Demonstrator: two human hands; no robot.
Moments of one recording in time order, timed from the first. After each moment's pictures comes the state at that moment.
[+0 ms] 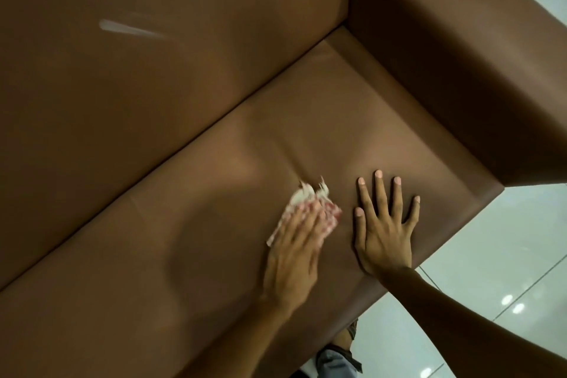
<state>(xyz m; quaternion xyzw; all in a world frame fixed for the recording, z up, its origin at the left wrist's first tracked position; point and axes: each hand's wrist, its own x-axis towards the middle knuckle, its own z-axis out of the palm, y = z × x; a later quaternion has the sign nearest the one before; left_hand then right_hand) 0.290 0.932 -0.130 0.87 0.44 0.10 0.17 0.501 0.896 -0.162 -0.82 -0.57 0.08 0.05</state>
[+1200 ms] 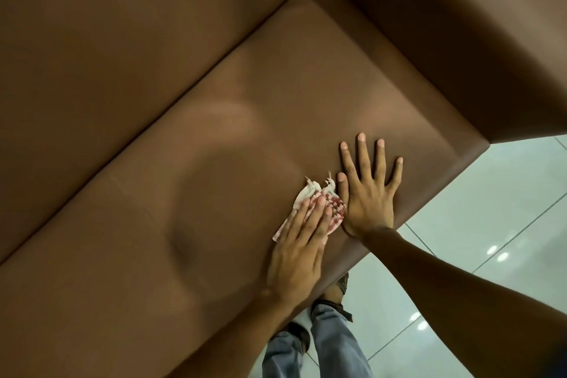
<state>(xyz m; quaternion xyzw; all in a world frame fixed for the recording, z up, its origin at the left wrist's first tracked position) 0.307 0.877 -0.111 0.88 0.41 0.04 0.22 0.504 0.896 -0.159 -0.81 -0.57 0.12 0.06</state>
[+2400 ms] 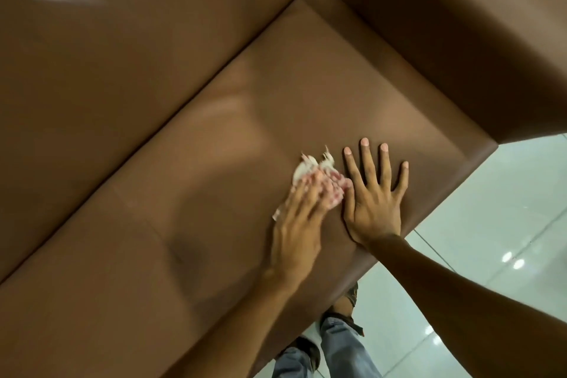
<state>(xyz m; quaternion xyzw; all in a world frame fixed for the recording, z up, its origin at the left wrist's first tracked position) 0.317 0.927 -0.126 0.87 0.44 0.09 0.18 0.504 0.897 -0.167 -0.81 -0.57 0.08 0.07</state>
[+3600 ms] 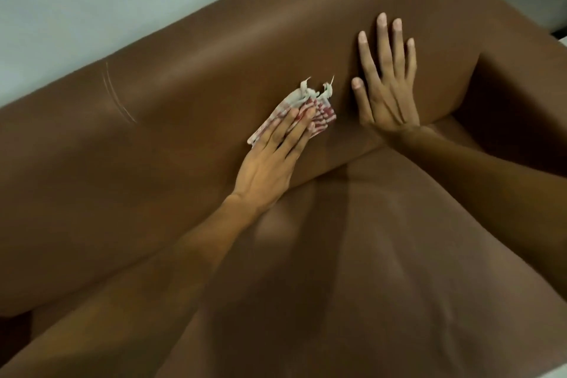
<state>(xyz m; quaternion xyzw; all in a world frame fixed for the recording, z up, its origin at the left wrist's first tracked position) 0.132 1.207 0.017 0.88 0.42 0.02 -0.20 0.413 1.307 -0.011 -0.55 -0.75 -0.09 0.35</state>
